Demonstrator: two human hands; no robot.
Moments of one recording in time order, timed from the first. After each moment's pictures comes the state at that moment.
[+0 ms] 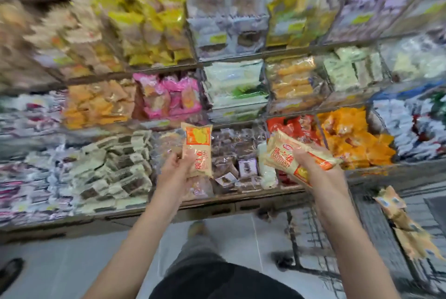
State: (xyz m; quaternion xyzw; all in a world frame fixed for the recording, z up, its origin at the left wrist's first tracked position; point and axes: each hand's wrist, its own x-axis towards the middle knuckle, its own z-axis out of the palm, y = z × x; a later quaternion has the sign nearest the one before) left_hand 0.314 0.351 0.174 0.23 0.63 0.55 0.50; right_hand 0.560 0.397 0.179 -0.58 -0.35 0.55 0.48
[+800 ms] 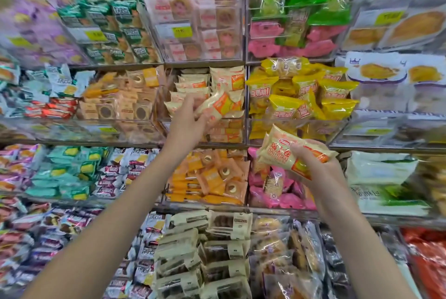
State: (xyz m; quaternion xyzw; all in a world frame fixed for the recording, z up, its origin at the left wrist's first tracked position) left_hand -0.084 0.538 0.278 0.52 0.71 0.46 0.11; right_hand 0.172 0.551 0.242 -0.44 -0.46 0.62 0.45
